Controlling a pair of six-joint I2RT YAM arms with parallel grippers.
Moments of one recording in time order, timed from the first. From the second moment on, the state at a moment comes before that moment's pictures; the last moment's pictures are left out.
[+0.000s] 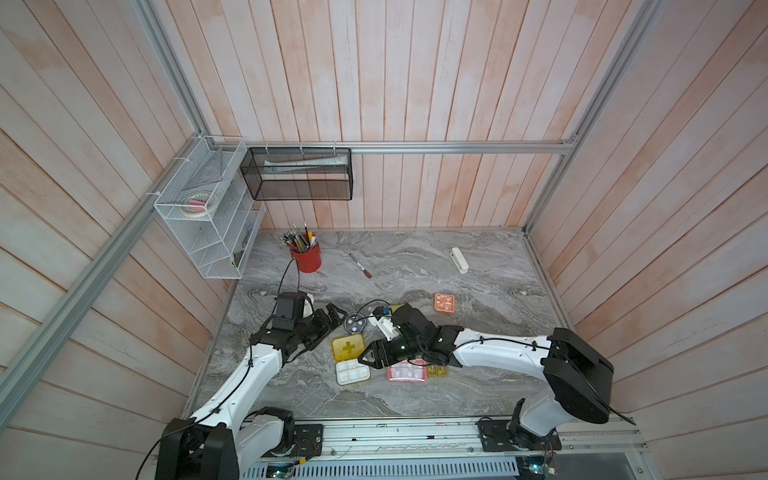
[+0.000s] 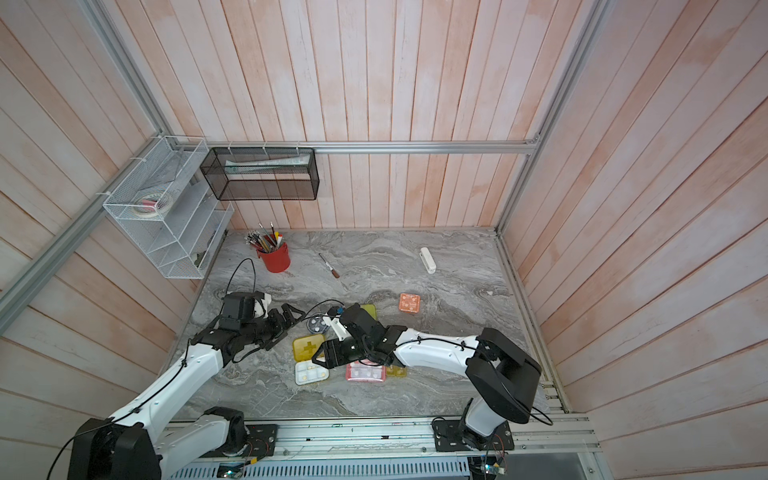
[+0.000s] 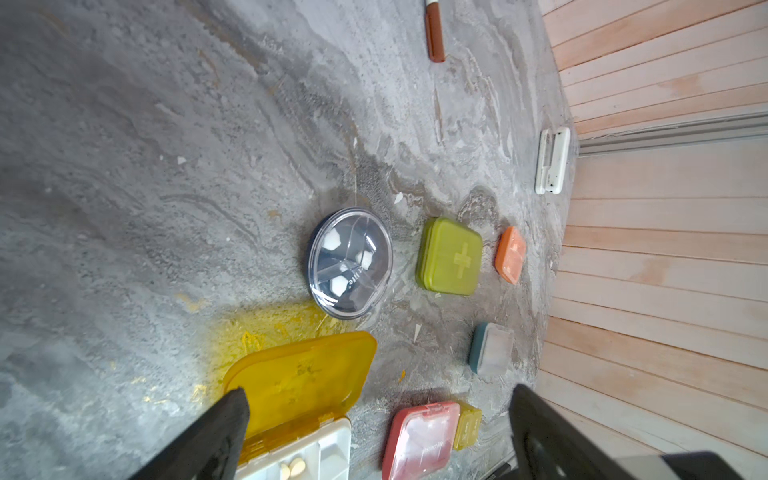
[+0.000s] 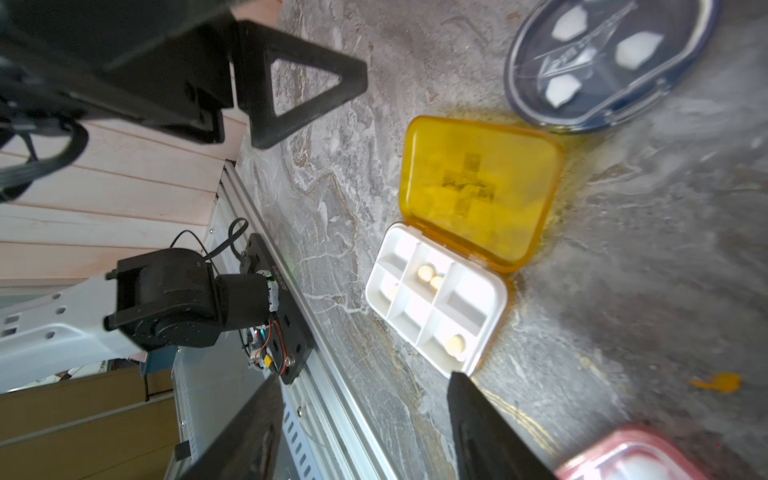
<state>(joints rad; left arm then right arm) -0.17 1.08 0.61 -0.37 0.47 -0.77 1.07 1.58 0.90 -0.02 -0.43 0.73</state>
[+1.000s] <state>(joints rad) -0.15 1.26 0.61 -0.21 0.65 -0.70 1.22 1.71 0.88 0.05 -0.45 0.78</state>
